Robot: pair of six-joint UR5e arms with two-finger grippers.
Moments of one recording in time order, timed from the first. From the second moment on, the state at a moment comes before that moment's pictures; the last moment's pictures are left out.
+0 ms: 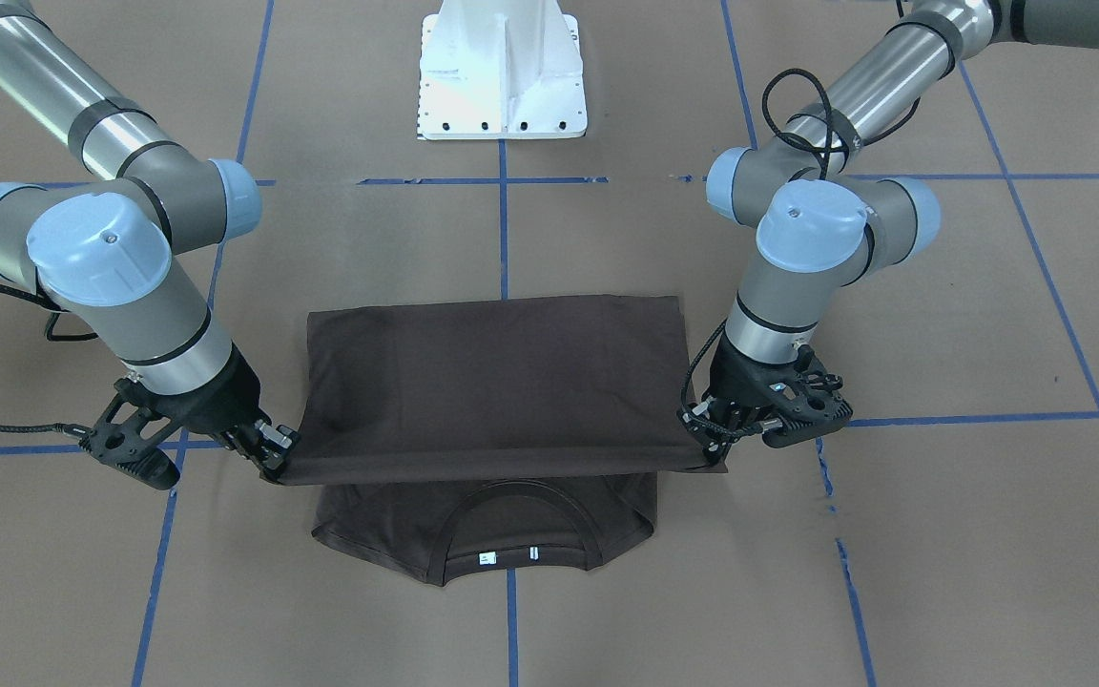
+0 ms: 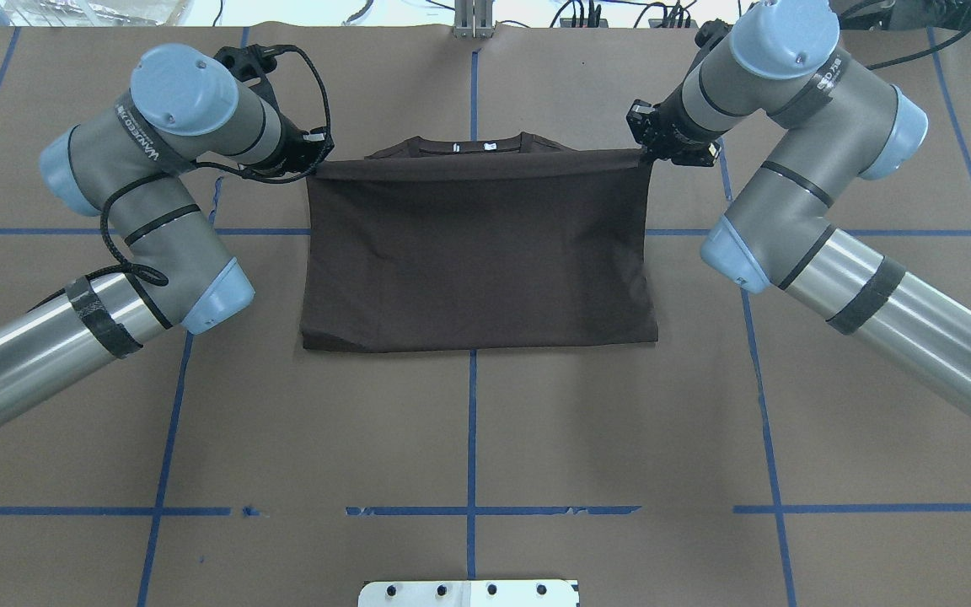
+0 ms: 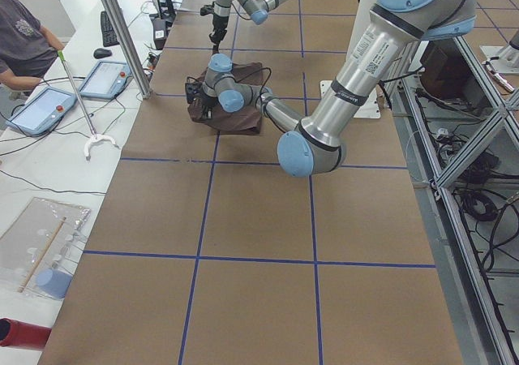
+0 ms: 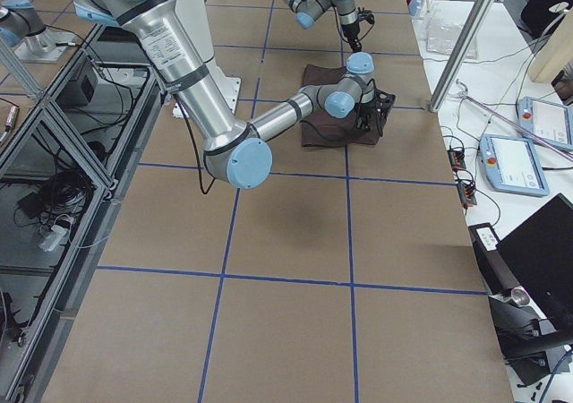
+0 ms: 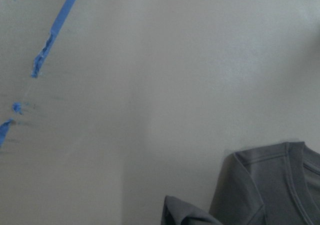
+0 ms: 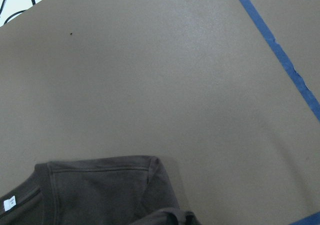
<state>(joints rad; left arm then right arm) -0.80 -2.23 -1.37 -2.02 -1.81 -1.36 0.88 -0.95 1.41 -1.19 1.98 1.48</state>
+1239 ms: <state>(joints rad) -0.80 -2.32 -1.25 -2.02 -1.79 -1.35 0.89 -0.87 1.31 -1.19 1.98 1.46</state>
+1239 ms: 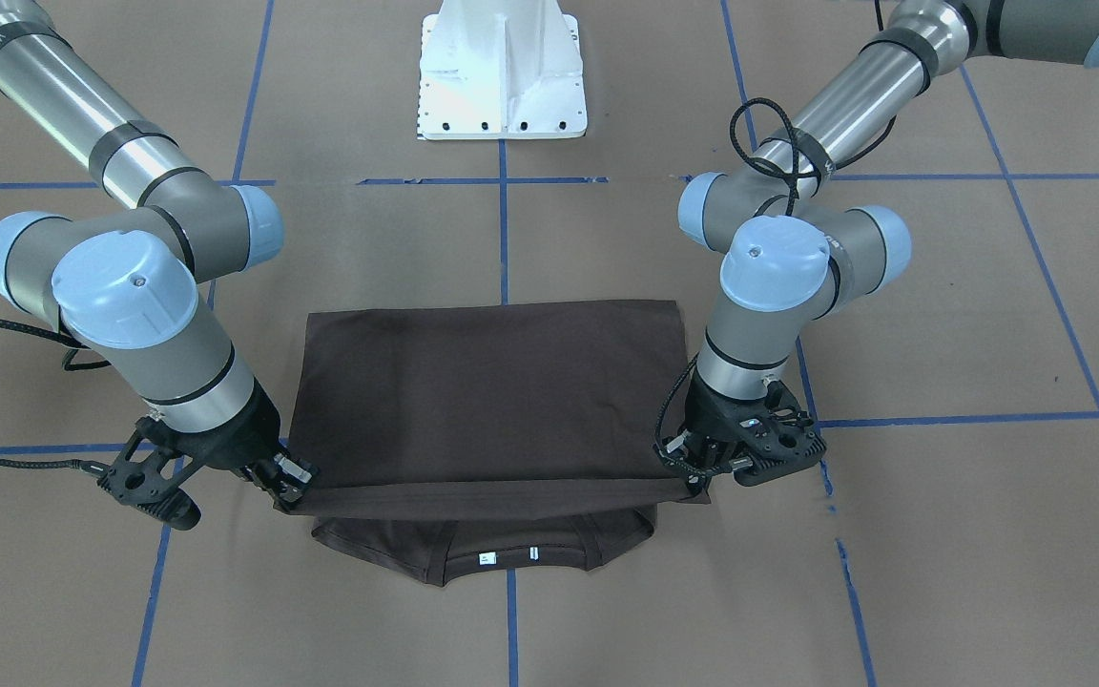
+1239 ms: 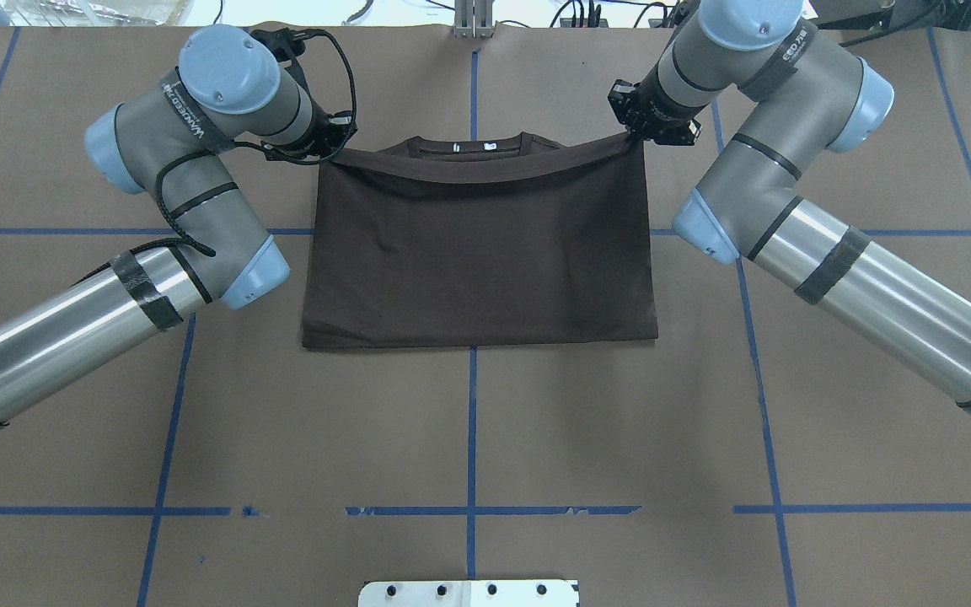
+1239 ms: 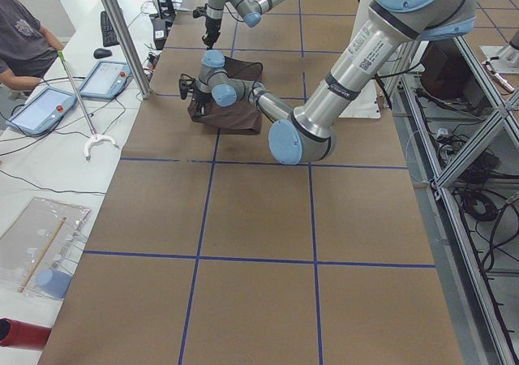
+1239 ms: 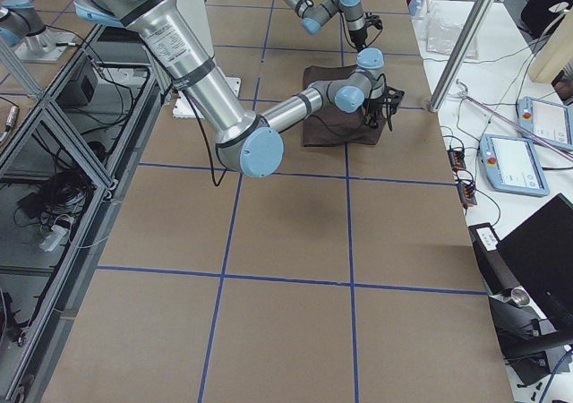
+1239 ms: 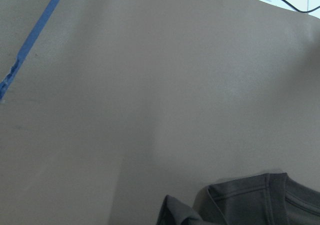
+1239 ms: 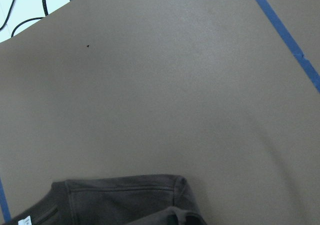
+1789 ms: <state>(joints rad) -0.80 -2.33 -1.26 -2.02 -1.79 -1.34 0.89 -0.87 1.31 -1.17 1.98 1.46</state>
